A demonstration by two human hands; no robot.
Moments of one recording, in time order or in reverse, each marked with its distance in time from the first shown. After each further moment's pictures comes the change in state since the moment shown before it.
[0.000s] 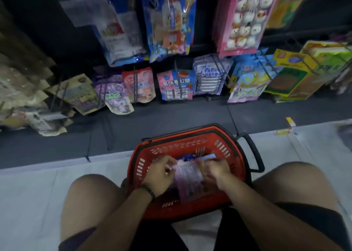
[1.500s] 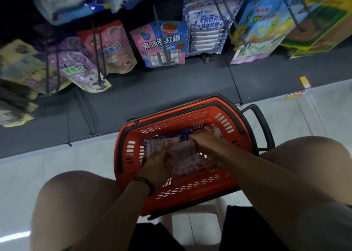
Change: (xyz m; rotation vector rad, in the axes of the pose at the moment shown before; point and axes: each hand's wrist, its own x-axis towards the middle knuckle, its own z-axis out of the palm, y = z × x) left_hand 0.038 -0.037 0.039 0.069 -0.347 -0.308; right_hand 0.070 -0.051 0.029 -1.440 -0.401 -0.284
